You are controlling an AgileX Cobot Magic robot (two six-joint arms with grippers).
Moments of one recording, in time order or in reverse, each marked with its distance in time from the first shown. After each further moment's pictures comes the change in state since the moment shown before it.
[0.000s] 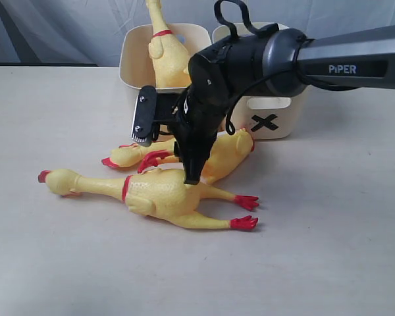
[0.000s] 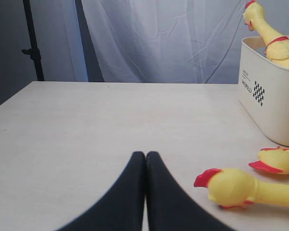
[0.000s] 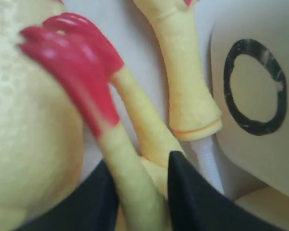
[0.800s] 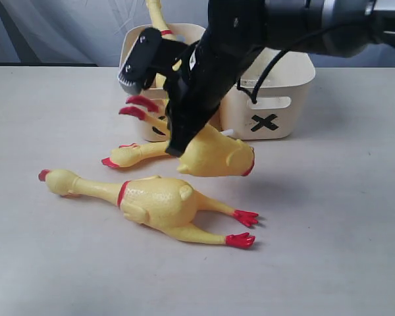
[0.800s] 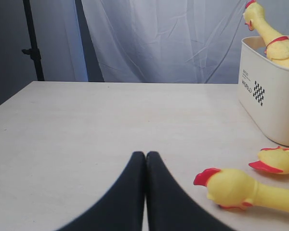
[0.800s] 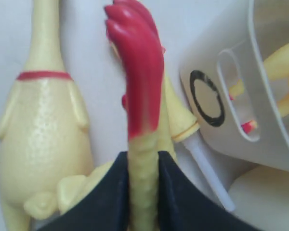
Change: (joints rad) left arm 0.000 0.000 0.000 0.000 0.000 0.000; right arm 0.000 -0.208 0.000 0.153 0.086 0.136
